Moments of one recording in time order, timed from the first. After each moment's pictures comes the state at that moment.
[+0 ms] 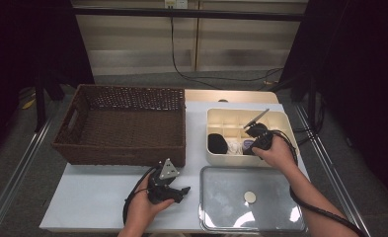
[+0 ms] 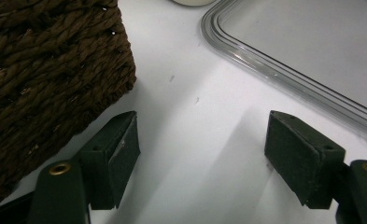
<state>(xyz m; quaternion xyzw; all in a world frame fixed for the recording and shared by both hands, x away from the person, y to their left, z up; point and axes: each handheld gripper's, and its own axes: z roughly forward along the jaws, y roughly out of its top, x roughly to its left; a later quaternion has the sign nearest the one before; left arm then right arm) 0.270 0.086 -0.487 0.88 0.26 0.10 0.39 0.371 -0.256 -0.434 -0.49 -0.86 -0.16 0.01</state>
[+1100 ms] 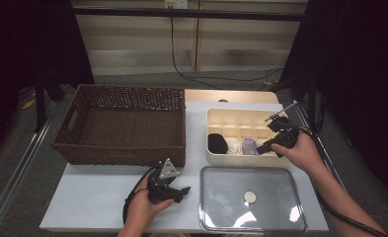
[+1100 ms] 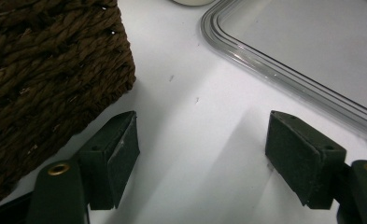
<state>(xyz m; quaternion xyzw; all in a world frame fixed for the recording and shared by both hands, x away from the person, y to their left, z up) 0.271 0.086 -0.487 0.88 0.26 0.10 0.39 0.338 -0.293 -0.376 -0.49 -0.85 -0.20 -0.04</state>
